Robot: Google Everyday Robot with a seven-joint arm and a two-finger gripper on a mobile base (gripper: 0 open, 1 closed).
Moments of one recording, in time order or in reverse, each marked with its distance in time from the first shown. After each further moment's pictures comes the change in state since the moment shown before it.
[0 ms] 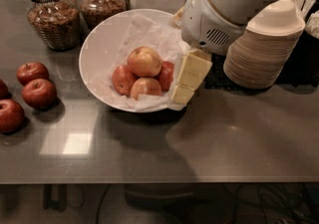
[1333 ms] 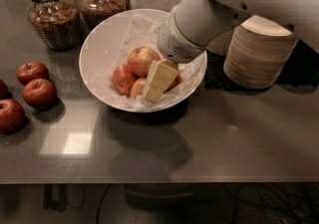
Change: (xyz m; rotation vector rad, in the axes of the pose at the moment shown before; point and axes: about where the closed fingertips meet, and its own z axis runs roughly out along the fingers) arm -0.011 -0.037 0.071 0.069 -0.070 0.072
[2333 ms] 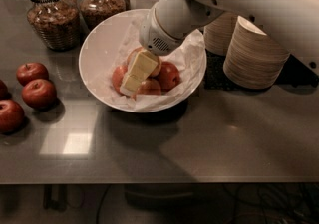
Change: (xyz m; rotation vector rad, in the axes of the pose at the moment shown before) arm -0.034 -0.025 0.037 -0.038 -0.093 0.038
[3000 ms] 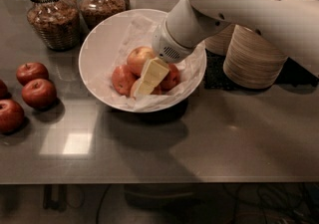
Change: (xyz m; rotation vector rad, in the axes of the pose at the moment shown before) arm 0.038 -0.006 0.002 0.056 0.084 0.049
